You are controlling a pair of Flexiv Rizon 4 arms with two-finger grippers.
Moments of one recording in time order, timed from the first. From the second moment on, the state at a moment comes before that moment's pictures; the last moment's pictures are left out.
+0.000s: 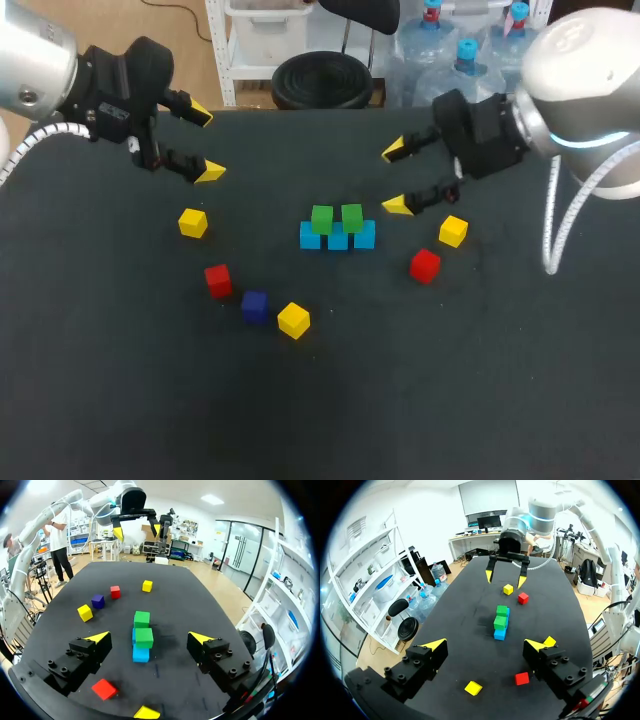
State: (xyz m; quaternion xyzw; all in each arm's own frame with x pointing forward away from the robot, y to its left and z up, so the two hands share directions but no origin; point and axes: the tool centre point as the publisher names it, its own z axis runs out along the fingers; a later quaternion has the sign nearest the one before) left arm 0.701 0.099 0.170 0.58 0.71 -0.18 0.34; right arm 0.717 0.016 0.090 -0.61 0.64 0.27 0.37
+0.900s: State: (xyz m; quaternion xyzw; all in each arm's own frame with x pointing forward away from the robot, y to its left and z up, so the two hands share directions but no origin) left arm 0.701 0.099 0.170 0.58 0.71 -0.18 0.34; right arm 0.648 -0.072 0.133 -0.58 0.66 0.26 0.39
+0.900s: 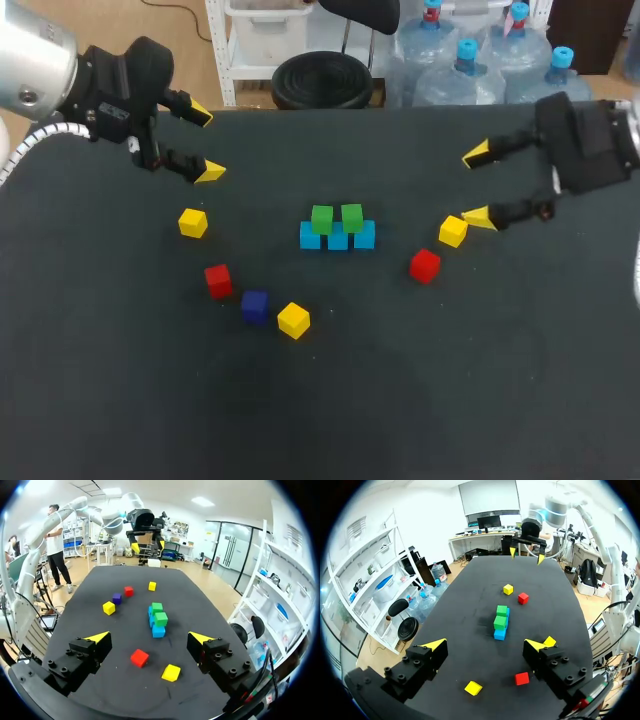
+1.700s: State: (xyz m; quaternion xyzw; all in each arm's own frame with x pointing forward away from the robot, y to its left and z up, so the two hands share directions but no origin) left arm 0.701 0.099 0.170 0.58 0.71 -0.18 0.34; right arm 0.623 -0.079 0.125 -0.57 0.68 0.25 0.40
